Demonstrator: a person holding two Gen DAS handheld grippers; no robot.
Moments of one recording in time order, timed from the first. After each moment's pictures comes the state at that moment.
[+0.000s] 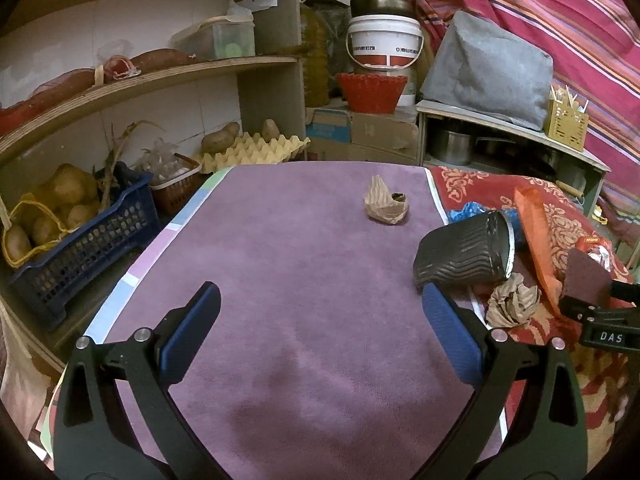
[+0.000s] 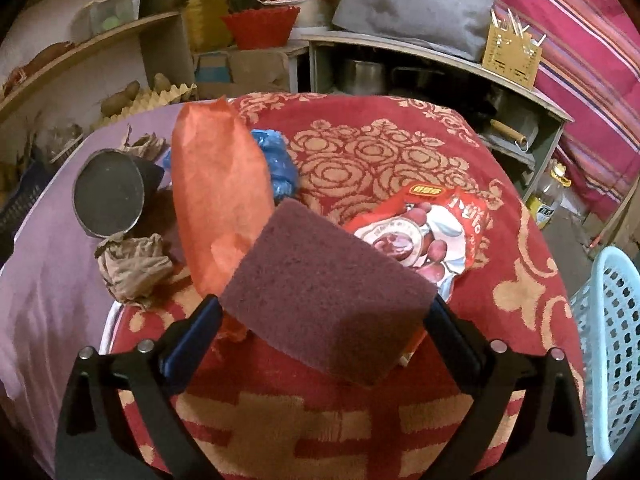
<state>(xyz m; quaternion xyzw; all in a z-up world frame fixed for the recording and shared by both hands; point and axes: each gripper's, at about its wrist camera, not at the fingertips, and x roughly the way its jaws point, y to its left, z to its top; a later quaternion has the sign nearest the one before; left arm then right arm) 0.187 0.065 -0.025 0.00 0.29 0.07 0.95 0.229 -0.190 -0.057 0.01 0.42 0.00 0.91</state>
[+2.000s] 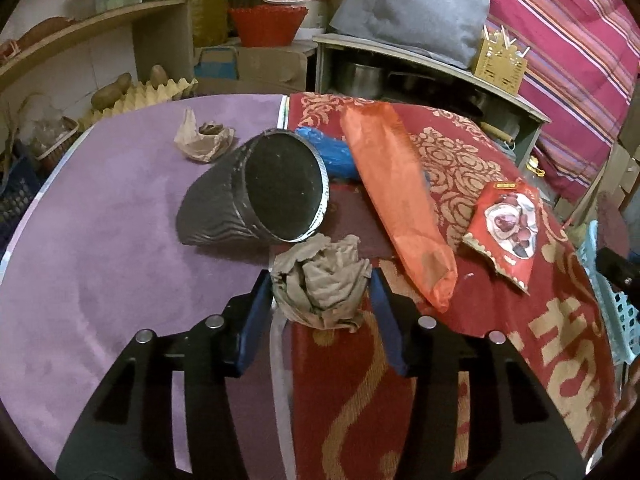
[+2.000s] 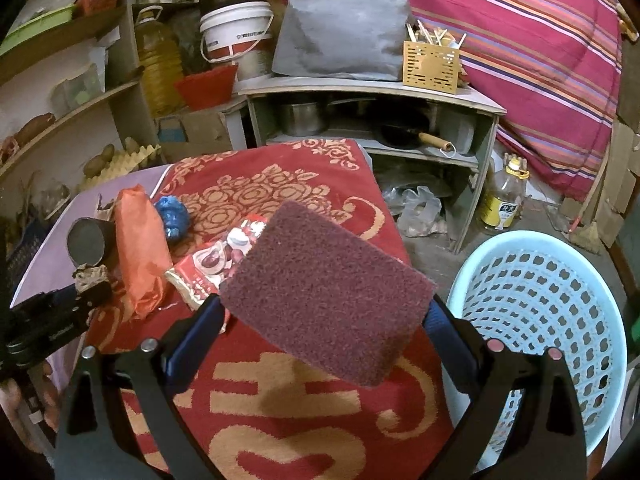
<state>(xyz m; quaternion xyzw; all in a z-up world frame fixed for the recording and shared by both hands) 0.222 -0.057 -0.056 -0.02 0.40 -0.07 0.91 0.170 -0.305 -0.016 0.05 0.36 -0.05 0.93</state>
